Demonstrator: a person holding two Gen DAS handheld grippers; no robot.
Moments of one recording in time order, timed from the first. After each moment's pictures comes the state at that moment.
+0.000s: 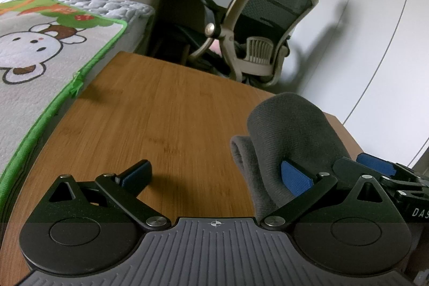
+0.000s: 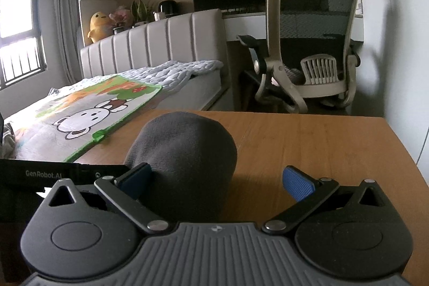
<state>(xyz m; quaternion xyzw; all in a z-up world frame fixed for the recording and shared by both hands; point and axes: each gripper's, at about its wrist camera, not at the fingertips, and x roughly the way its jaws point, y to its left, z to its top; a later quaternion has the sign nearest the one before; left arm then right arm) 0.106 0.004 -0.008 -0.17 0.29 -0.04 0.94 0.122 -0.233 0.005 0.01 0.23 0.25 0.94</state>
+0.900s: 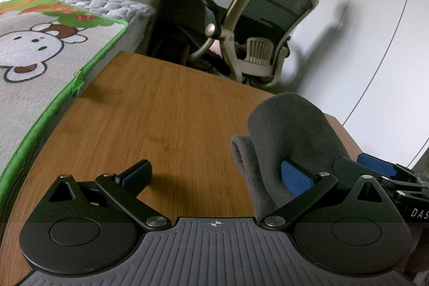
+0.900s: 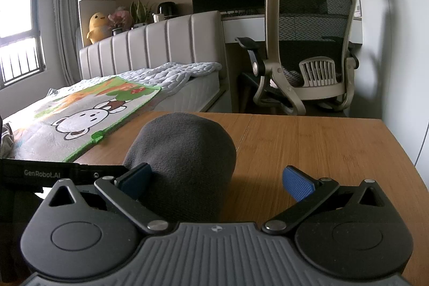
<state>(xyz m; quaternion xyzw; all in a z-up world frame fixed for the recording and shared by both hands) 0.106 0.006 -0.008 -0.17 0.29 -0.04 0.94 0.119 -0.234 0.004 0.01 0.22 0.25 0.94</state>
